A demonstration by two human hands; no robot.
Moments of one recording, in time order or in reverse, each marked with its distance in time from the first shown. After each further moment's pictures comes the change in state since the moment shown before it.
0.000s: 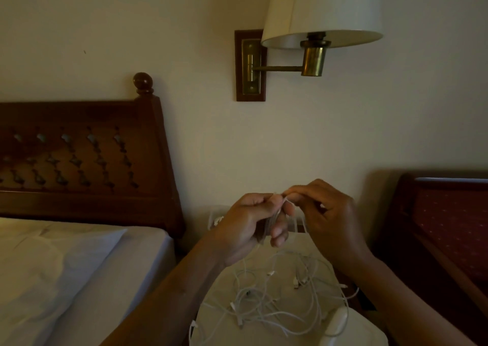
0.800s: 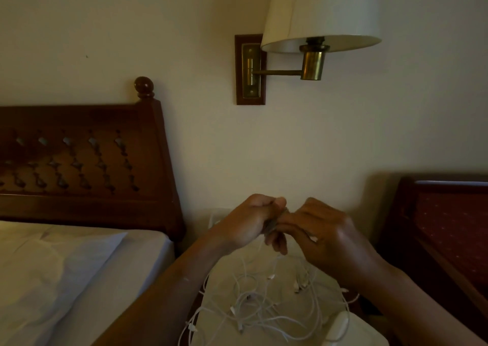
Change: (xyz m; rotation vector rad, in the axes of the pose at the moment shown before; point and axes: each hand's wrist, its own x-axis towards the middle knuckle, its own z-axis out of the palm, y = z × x) left_hand 0.013 0.010 -0.007 0.425 -0.043 -0.078; right_hand -0.007 -0.015 -0.018 -0.357 -0.305 -0.398
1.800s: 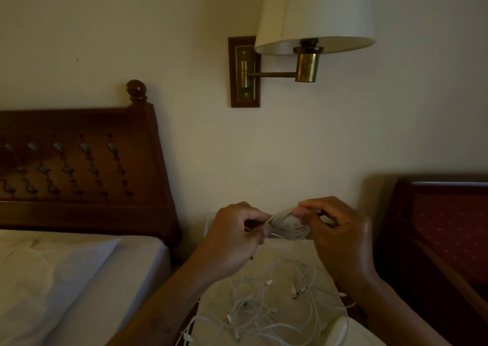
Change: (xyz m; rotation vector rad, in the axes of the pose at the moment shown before) left_hand -0.023 -0.010 0.002 0.578 0.382 0.070; right_hand -0.011 0.020 0.029 0.416 0.489 0.504
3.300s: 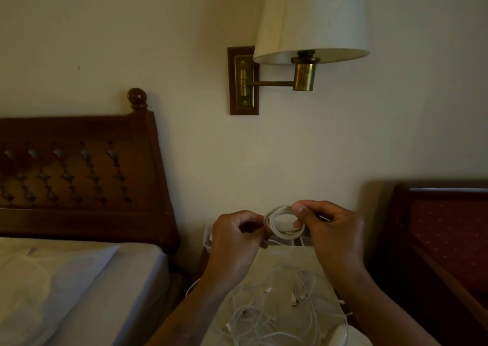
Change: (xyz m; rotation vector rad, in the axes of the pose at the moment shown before) left_hand 0.003 0.001 0.027 -0.388 0.311 -0.124; right_hand 0.013 -0.021 0.014 0.217 0.134 0.467
